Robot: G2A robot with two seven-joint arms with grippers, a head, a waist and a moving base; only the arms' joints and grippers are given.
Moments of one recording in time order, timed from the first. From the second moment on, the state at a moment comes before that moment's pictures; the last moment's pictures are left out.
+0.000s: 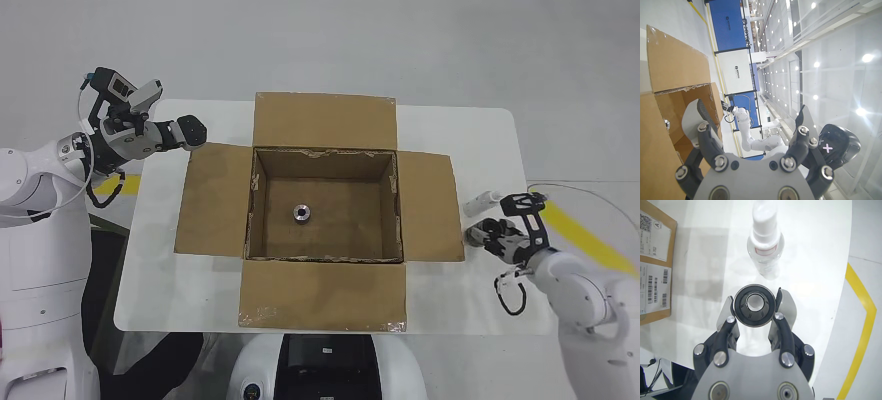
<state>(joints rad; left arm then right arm) 0.90 -1.04 -1.67 -1.48 -0.59 0.13 -1.22 -1.51 -1.05 1.73 -1.89 -0.89 -0.13 0.93</state>
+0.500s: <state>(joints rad) 0.90 -1.04 -1.67 -1.48 -0.59 0.13 -1.22 -1.49 -1.05 1.67 -1.87 -0.92 -0.09 0.95</state>
